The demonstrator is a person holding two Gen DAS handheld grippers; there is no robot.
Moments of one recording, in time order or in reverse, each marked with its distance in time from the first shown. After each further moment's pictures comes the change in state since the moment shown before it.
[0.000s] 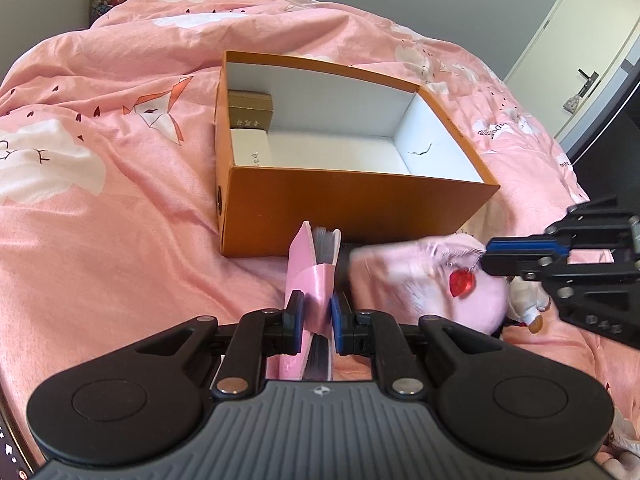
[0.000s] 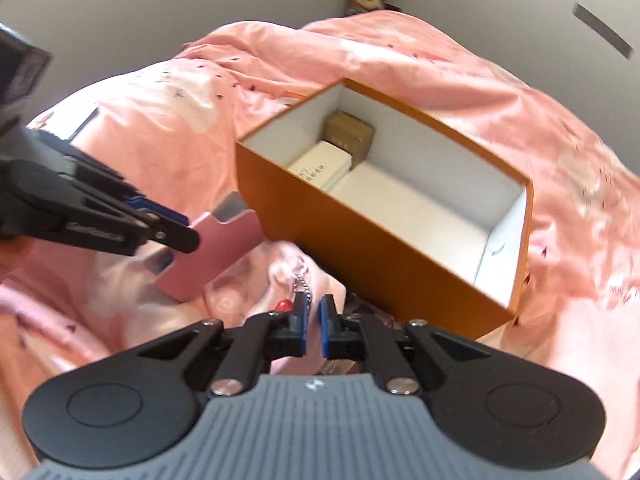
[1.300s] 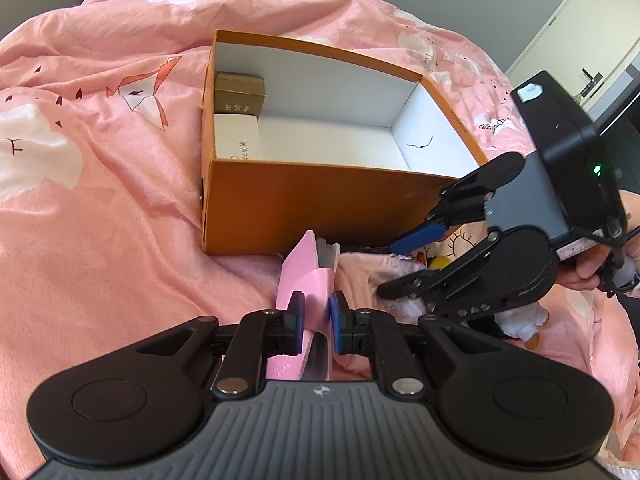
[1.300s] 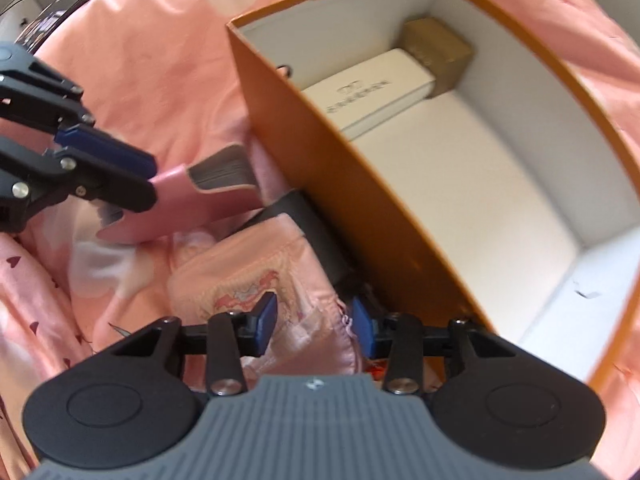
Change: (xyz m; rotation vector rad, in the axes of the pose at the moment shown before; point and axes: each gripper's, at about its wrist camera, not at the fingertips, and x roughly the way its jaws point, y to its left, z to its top) left arm 0.025 0.001 0.016 -0.058 0.060 -0.023; right arm 0.135 -0.038 0.040 -0.230 0.323 0.267
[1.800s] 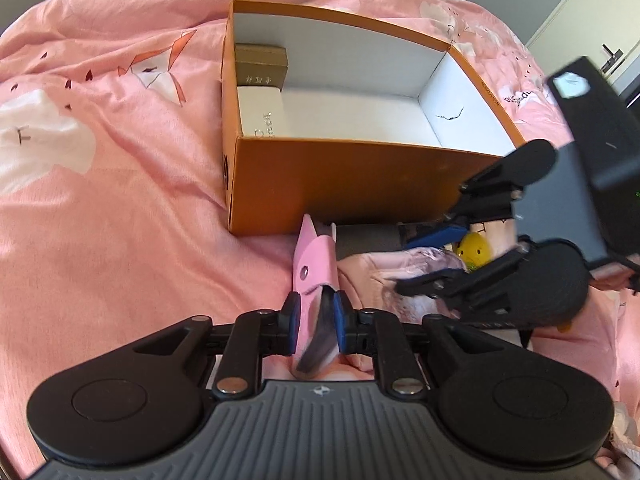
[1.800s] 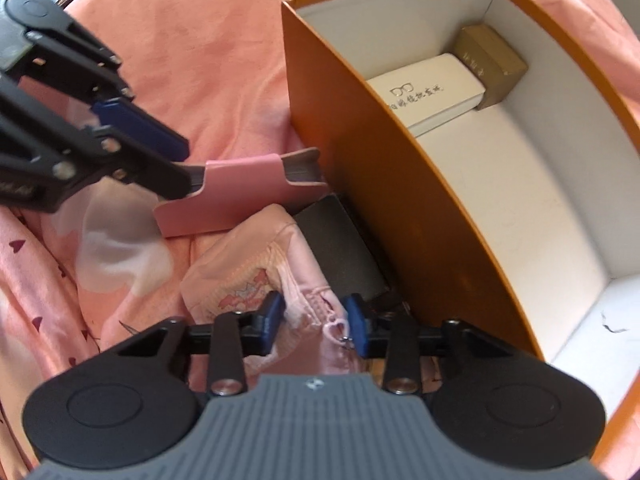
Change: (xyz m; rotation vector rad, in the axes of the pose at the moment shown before) left arm 0.013 0.008 0.004 0.023 0.087 0.070; right arm 0.012 0.023 0.004 -0.084 0.009 0.001
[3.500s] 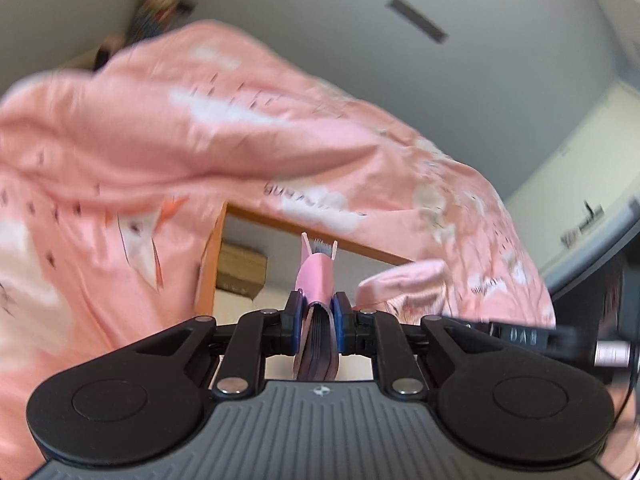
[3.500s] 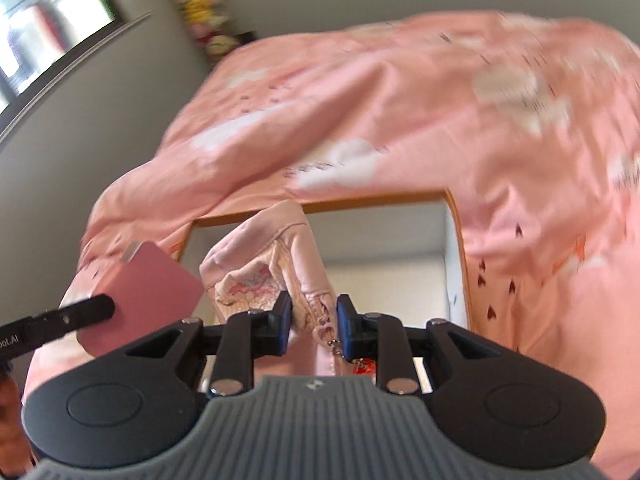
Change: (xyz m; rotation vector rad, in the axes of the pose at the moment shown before) left arm -0.023 0.024 0.122 -0.297 -0.360 -0.139; right arm -0.120 -0.129 -0.030 1.000 -0.486 -0.145
